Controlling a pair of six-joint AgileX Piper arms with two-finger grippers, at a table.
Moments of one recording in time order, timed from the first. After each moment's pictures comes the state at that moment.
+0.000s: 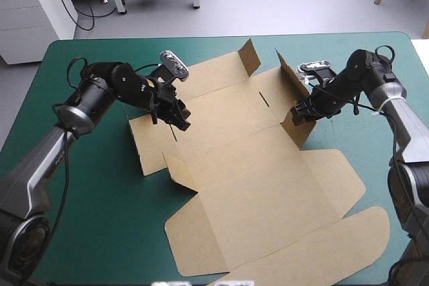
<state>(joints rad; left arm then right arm) -0.38 1.64 -1.53 -0.32 1.02 0.57 0.04 1.85 -1.57 0.37 1.15 -0.50</state>
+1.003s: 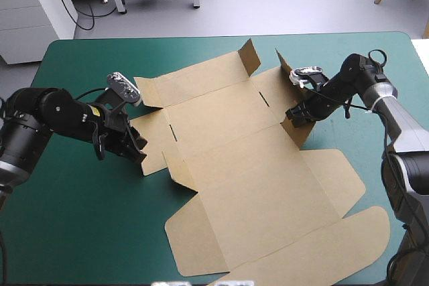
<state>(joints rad) -0.27 1.28 -1.33 -0.27 1.25 0.50 0.04 1.92 -1.57 0.45 1.14 -0.57</state>
